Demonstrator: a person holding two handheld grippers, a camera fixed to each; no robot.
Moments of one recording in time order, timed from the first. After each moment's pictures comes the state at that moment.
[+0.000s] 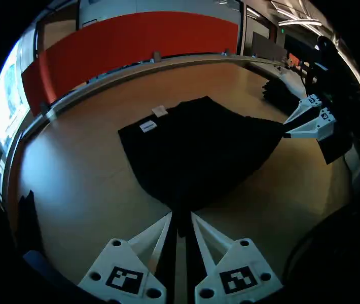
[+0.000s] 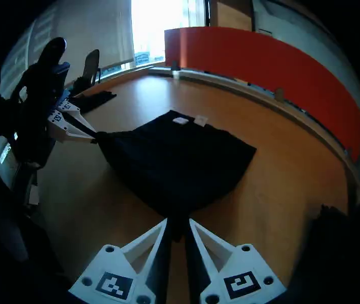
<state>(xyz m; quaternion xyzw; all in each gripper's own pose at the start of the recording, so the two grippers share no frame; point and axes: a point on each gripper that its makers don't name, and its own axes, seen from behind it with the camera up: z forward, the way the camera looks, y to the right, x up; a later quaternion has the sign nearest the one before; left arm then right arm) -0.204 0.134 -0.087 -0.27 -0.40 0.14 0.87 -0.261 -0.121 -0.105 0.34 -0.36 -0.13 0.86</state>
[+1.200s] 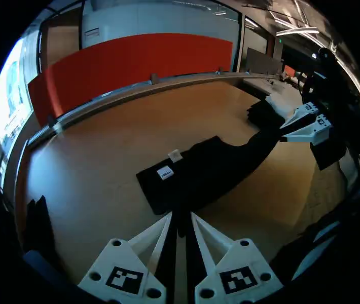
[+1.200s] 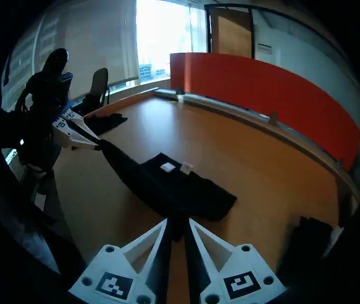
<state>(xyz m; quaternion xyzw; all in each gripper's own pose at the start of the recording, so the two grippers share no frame) -0.110 0.141 -0.124 -0.28 -0.37 0.12 0.88 -0.168 -0.123 -0.137 0.35 -0.32 -0.11 0.87</state>
